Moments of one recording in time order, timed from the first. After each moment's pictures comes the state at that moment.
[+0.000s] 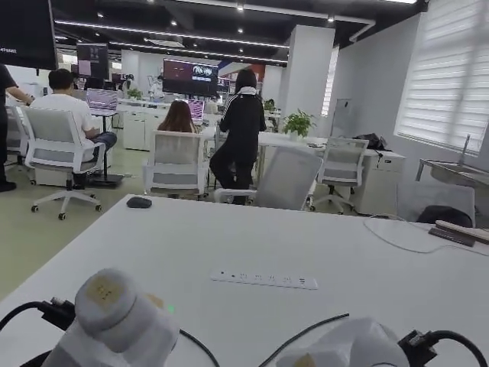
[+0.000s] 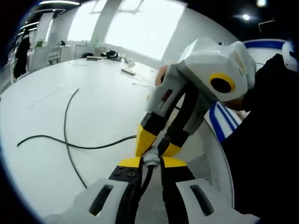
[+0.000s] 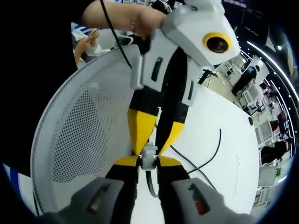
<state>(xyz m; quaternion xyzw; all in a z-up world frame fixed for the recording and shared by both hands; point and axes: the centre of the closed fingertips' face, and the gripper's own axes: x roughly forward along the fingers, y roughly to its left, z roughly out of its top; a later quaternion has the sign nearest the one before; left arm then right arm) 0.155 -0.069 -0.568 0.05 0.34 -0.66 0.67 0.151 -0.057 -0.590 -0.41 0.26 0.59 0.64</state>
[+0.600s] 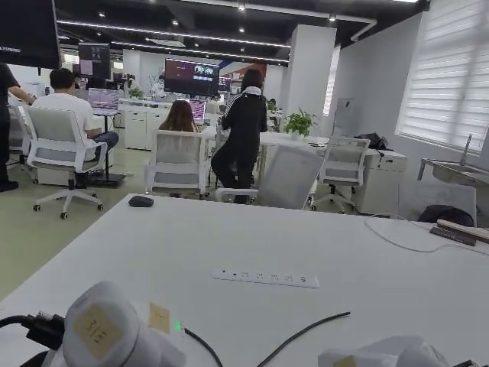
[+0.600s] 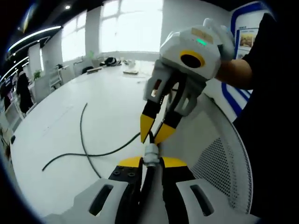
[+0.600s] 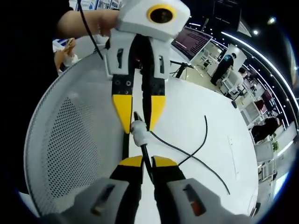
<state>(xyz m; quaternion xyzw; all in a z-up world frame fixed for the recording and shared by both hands) 0.157 -0.060 -0.571 0.20 0.27 -0.63 0.70 0.163 -0.082 -0.592 -0.37 0.26 0.52 0.73</state>
